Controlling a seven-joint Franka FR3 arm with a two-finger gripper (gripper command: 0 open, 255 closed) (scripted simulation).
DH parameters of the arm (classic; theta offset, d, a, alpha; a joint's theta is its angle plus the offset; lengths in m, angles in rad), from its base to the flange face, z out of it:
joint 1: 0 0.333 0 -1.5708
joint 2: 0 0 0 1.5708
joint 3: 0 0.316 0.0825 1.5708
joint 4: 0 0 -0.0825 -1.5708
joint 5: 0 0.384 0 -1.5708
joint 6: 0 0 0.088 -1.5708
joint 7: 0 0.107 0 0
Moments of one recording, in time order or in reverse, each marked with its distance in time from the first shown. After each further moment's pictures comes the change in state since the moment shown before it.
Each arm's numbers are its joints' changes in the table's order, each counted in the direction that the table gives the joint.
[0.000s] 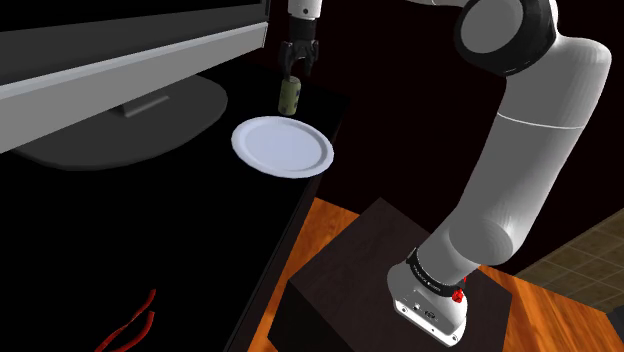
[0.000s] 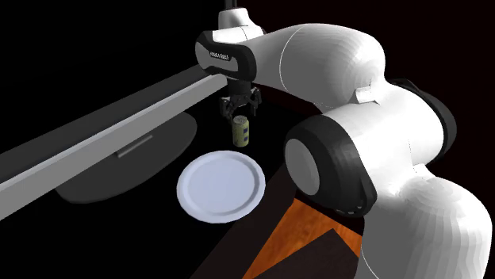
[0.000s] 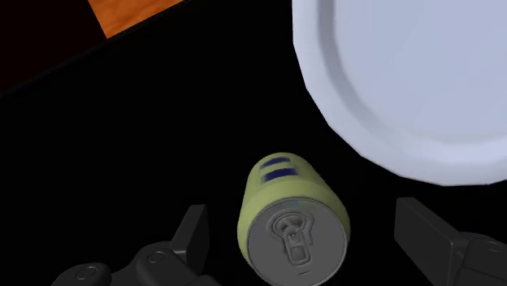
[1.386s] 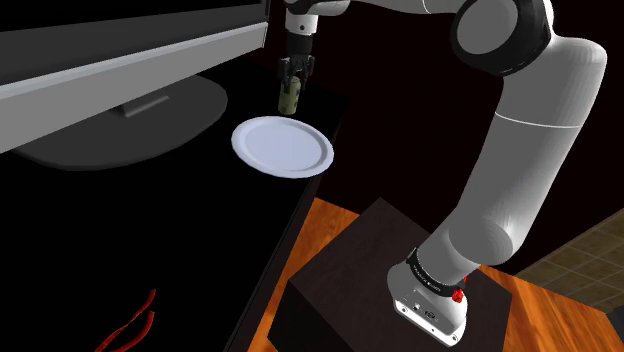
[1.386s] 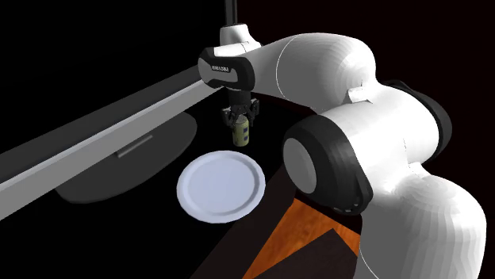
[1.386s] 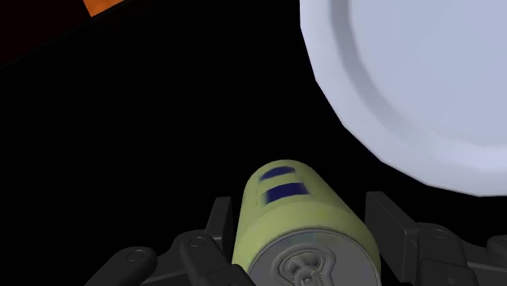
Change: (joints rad) arm -0.002 0.015 0.000 -0.077 0.002 -0.093 0.000
